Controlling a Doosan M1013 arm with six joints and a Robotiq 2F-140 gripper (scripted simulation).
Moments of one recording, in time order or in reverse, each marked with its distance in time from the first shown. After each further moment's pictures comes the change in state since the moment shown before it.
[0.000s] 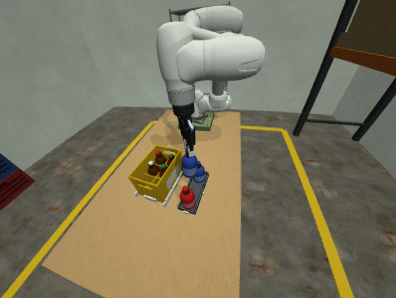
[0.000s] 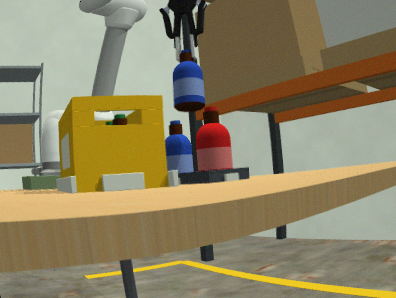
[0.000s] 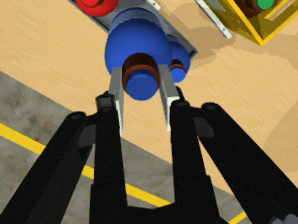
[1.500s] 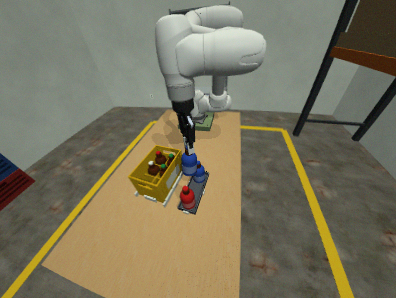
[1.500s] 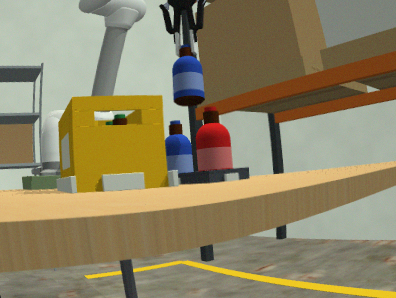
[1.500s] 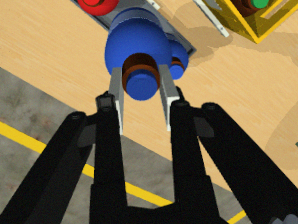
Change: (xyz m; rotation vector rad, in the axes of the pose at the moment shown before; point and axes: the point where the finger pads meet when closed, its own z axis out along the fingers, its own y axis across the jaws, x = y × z) arm 0.000 0.000 -0.014 0.000 0.000 0.000
